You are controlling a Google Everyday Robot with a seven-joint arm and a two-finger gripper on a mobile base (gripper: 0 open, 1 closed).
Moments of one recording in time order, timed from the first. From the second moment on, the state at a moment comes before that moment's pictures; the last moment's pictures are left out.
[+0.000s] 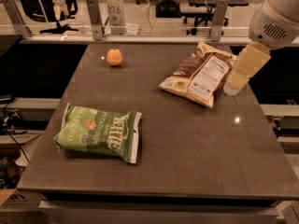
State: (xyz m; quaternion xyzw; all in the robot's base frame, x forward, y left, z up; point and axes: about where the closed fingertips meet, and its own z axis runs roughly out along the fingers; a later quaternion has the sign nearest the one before) arm 0.532 -0.209 0.965 -0.49 0.85 -0.02 0.18
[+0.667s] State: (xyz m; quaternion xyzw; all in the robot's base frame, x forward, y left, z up) arm 0.578 -0.213 0.929 -0.35 0.92 0.00 0.18
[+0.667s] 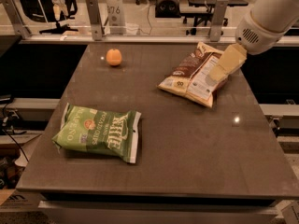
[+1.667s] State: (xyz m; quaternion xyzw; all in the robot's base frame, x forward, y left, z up) arm 0.616 -0.197 0.851 -0.29 0.95 -0.02 0.15
